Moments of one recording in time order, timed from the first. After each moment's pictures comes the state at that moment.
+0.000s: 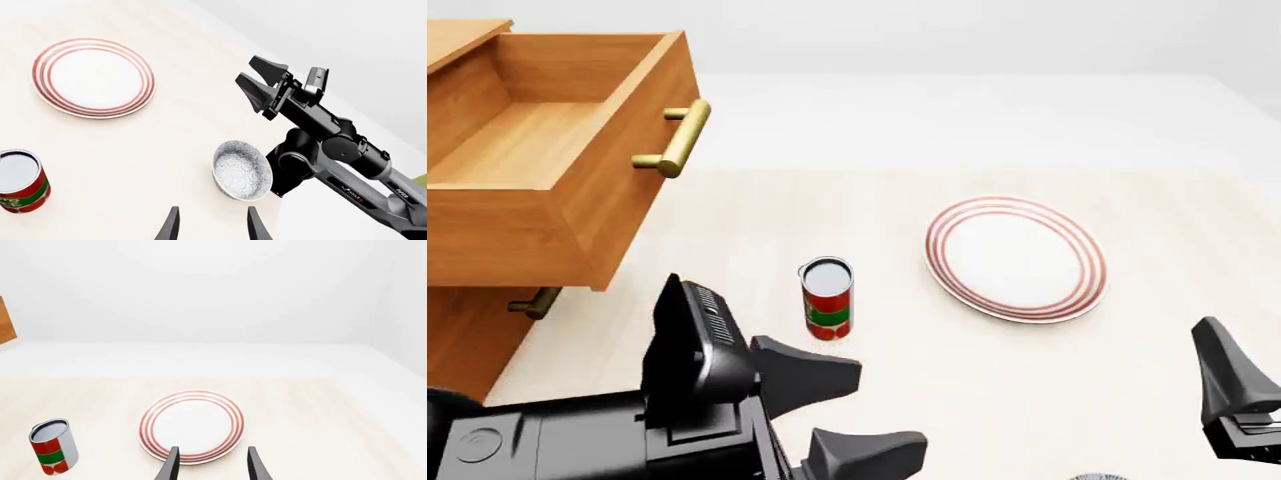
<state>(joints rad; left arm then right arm) -1.21 1.03 -0.55 -0.05 -0.39 0.02 0.01 0.00 0.00 0.00</state>
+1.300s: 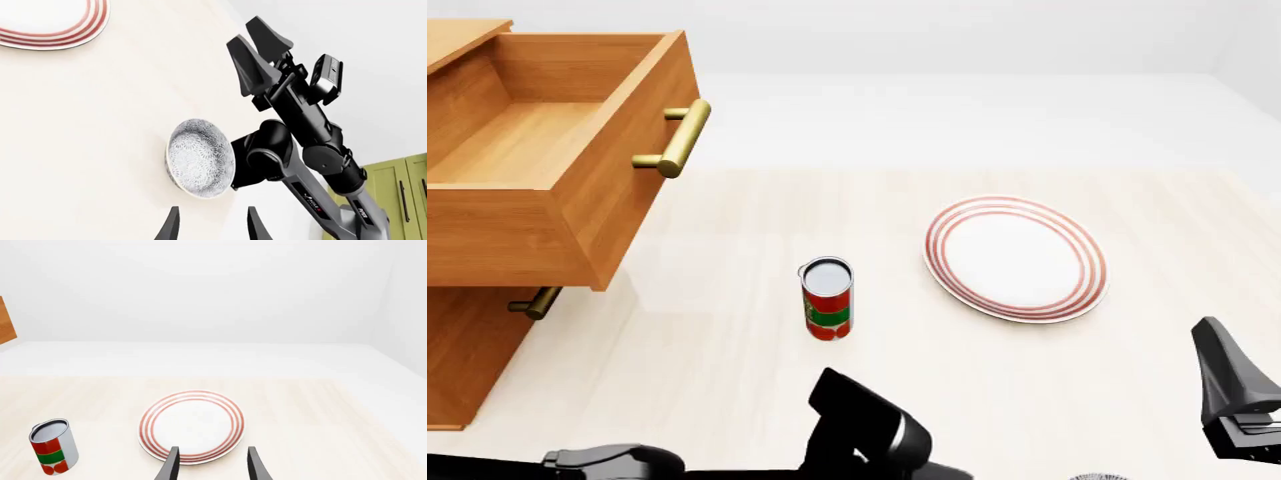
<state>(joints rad) -1.38 1.39 -0.65 -0.22 -0.75 0.02 0.01 0.00 0.00 0.00</state>
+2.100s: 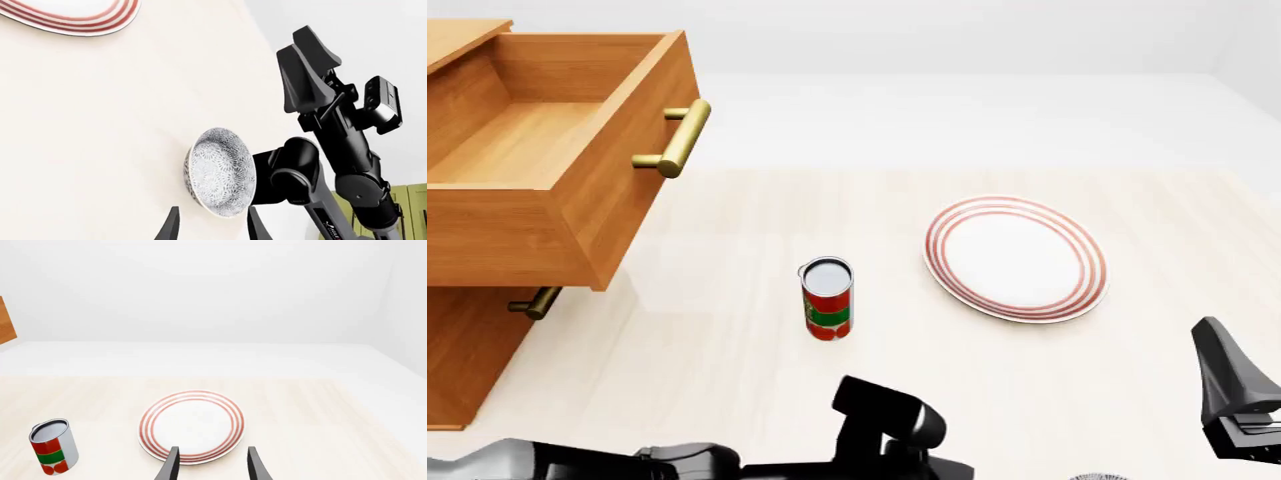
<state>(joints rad) -1.33 1.56 -0.65 -0.35 -0.83 0.02 0.01 0.00 0.00 0.00</state>
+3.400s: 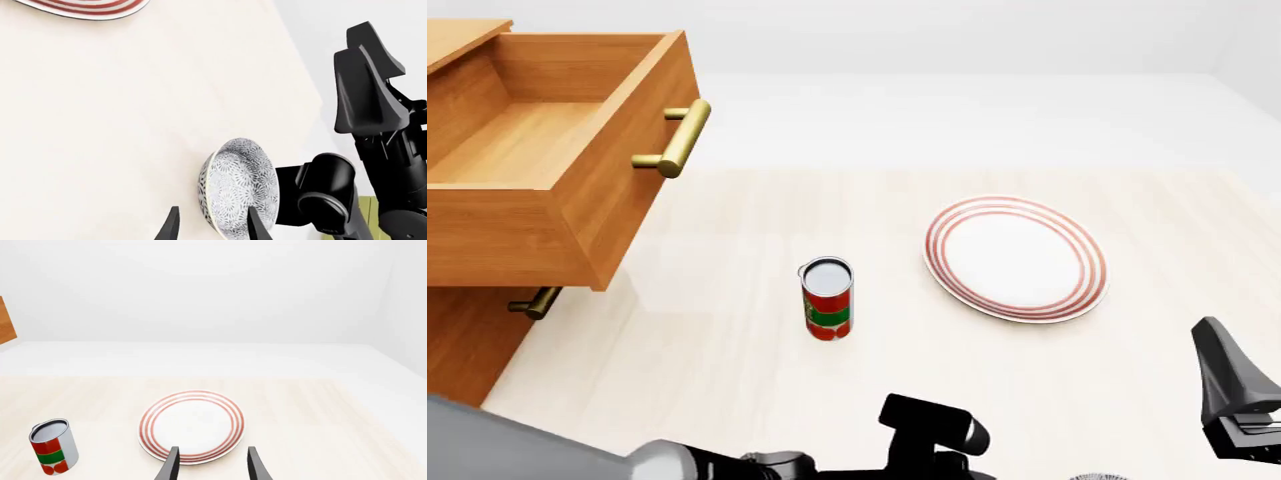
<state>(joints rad) -1.32 1.79 -0.76 -0.42 -0.87 0.02 0.01 0.00 0.00 0.00</state>
